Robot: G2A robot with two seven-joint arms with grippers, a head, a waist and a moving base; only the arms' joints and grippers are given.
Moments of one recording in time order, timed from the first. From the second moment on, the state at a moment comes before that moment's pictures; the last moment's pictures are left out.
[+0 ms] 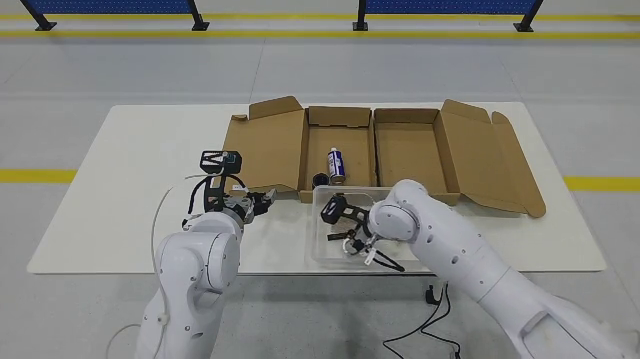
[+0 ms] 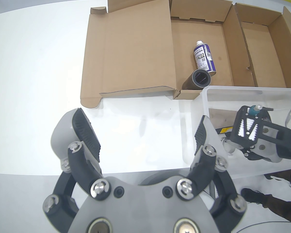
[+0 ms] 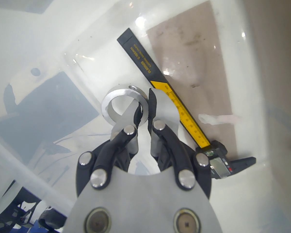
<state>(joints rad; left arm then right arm) 1.40 -1.47 -1.41 -2.08 1.50 0.18 -1.14 -0.71 -1.26 0.59 -1.22 -0.75 -0.31 1.18</state>
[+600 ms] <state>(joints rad) 1.40 -1.47 -1.41 -2.08 1.50 0.18 -1.14 -1.09 -1.08 1.20 -1.54 -0.41 -0.55 0.92</state>
